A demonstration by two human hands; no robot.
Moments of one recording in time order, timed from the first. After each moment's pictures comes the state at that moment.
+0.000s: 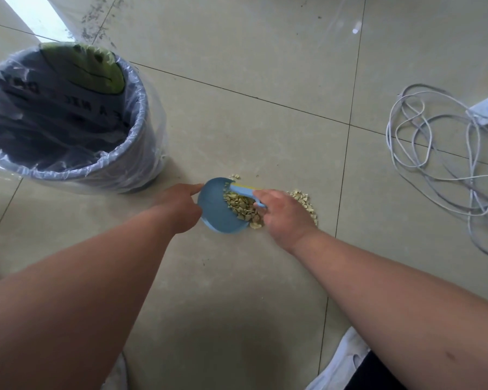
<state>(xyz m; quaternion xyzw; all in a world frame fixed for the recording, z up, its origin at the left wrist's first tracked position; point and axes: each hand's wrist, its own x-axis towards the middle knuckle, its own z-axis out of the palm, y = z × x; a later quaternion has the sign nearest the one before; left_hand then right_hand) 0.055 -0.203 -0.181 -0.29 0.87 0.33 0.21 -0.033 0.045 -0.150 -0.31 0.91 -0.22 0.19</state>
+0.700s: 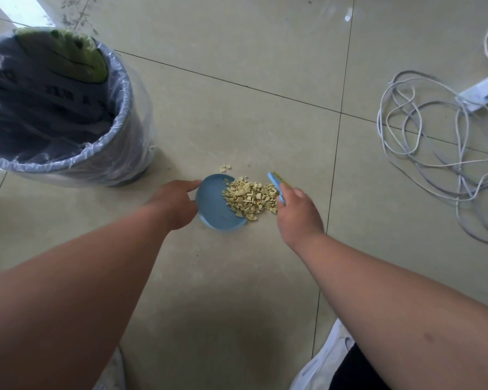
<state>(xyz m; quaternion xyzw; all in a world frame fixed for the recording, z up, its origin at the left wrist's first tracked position) 0.059 -0.193 -0.188 -0.27 0.86 0.36 0.23 -0.026 0.084 -0.166 -0.13 0.96 -0.17 0.18</state>
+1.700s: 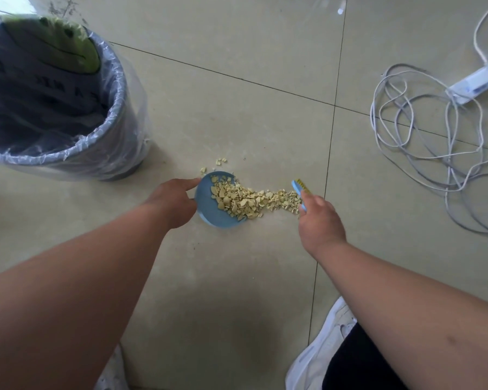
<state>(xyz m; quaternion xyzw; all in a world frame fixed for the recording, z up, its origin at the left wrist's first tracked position) 0.066 -0.185 -0.190 -0.26 0.87 0.35 0.24 -0.014 0.143 -0.164 -0.09 0.97 -0.09 0.19</state>
